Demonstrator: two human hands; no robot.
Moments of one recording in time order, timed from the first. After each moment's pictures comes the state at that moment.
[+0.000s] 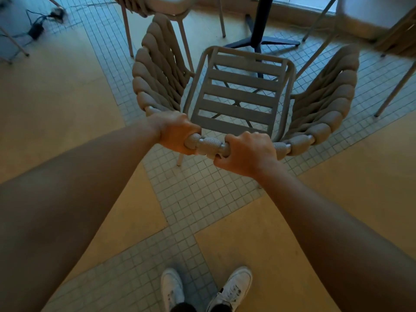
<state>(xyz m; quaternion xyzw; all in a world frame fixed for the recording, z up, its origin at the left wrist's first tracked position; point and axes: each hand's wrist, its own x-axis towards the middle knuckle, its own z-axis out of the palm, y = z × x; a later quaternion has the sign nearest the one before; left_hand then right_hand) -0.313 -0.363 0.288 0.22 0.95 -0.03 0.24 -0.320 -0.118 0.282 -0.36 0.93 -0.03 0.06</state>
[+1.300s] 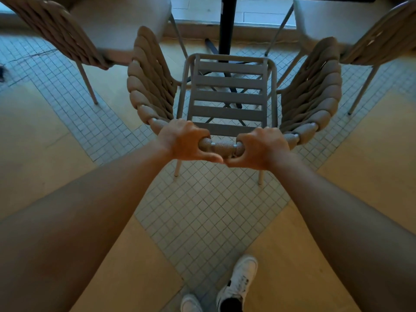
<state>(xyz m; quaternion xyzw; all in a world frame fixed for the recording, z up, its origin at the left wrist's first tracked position) -0.499 -0.426 0.281 0.29 0.95 0.06 0.07 -0.500 -0.180 0.282 -0.28 0.96 -0.01 0.07</state>
